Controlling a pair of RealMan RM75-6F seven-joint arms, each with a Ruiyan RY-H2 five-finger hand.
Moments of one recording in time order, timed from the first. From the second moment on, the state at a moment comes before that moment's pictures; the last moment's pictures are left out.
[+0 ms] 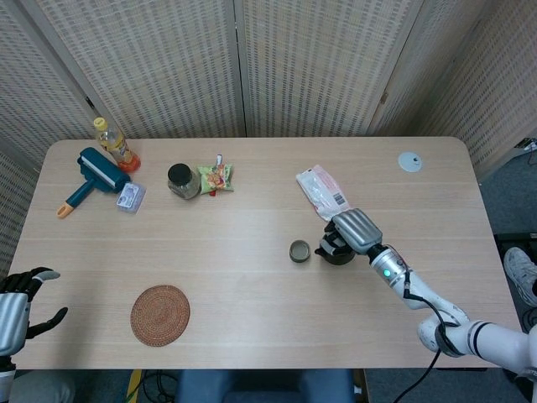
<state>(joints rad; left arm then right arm) -0.04 -1.17 -0.05 -1.58 1.54 1.58 0.04 0.75 -1.40 0.07 -1.32 -1.39 0.89 0.27</state>
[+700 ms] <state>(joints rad) -0.04 -1.18 -0.05 -1.58 1.54 1.58 0.05 0.70 -1.40 0.05 -1.25 -1.41 0.86 0.33</state>
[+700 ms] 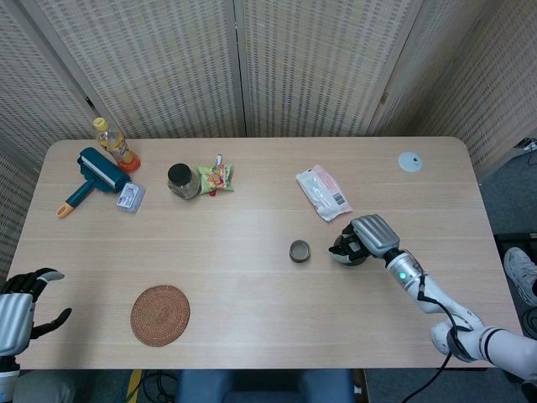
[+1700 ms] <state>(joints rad) -0.05 -1.19 -0.04 -1.57 1.54 1.57 0.05 0.67 -1.46 0.02 -1.17 -1.46 0.87 0.33</state>
